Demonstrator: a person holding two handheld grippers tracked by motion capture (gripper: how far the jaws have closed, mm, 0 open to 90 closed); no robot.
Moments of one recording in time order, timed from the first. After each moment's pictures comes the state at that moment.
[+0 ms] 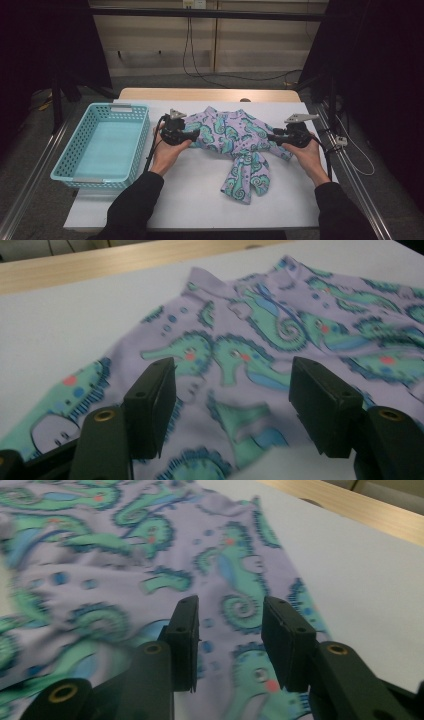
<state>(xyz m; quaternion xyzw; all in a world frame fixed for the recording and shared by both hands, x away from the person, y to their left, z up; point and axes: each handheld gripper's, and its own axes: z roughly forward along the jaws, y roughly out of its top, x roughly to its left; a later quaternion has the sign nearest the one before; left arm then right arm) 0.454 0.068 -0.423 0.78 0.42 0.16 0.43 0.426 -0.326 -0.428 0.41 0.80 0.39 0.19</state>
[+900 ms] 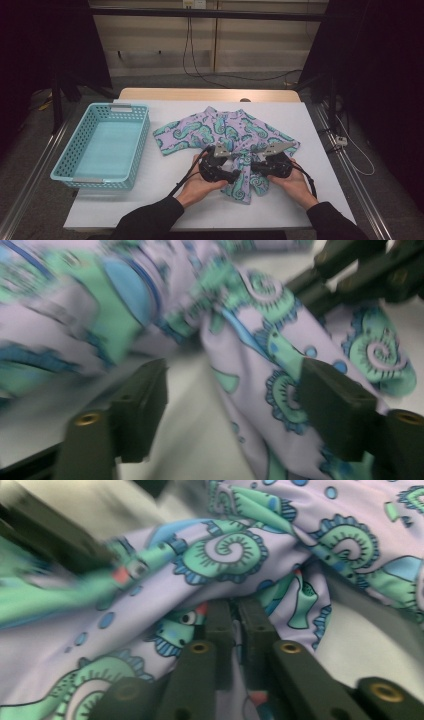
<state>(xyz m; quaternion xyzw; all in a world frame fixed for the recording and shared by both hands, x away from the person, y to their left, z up) 0.371 -0.032 -0.459 0.87 0.27 0.06 0.41 0.363 -0.263 -0.459 0.33 0.86 0.37 0.11</state>
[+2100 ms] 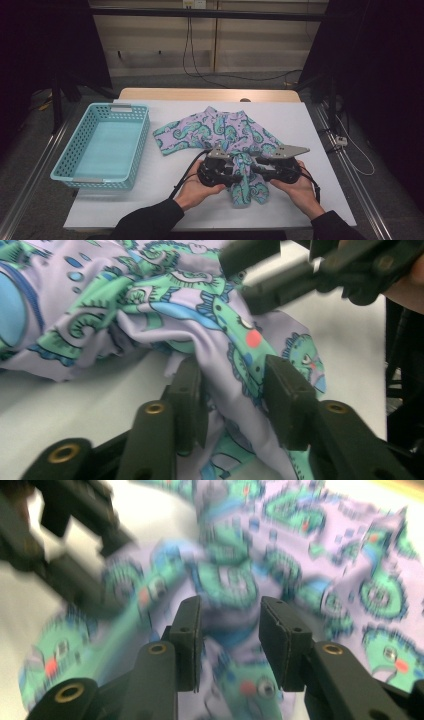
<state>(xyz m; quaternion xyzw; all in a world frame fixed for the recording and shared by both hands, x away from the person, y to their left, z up) 0.355 -0.019 -0.437 0.85 0.25 -0.04 0.46 0.330 -0.261 -0.422 0.34 0.82 0.43 0.17</state>
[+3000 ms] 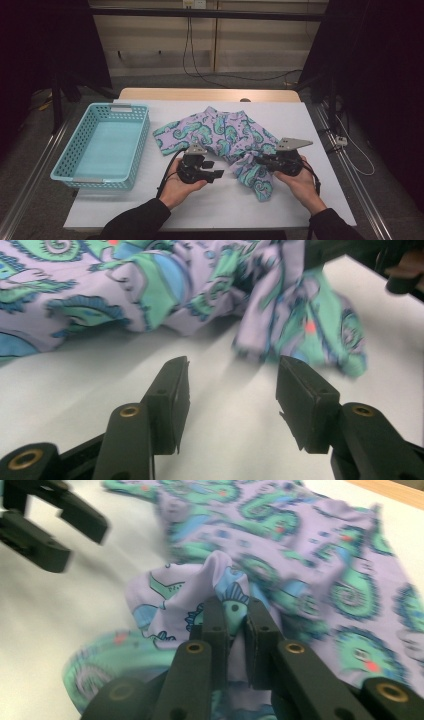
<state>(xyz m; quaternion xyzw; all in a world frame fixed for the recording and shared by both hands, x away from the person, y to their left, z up) 0.368 0.031 -0.438 0.83 0.32 0.00 0.45 0.352 -0.281 -0.425 0.36 0.81 0.42 0.16</state>
